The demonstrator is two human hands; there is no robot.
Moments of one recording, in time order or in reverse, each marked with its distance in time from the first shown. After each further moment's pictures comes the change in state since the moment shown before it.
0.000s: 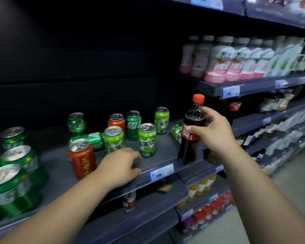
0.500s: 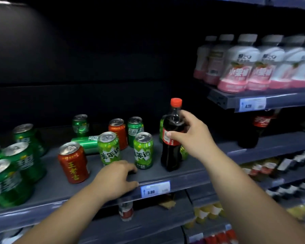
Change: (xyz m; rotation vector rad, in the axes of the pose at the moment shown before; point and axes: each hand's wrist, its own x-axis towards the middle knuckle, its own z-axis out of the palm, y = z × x) left_hand 0.024 0.019 0.032 -0.018 -0.033 -0.258; right_hand 0.072 0.033 0.032 0.088 -0.322 -0.104
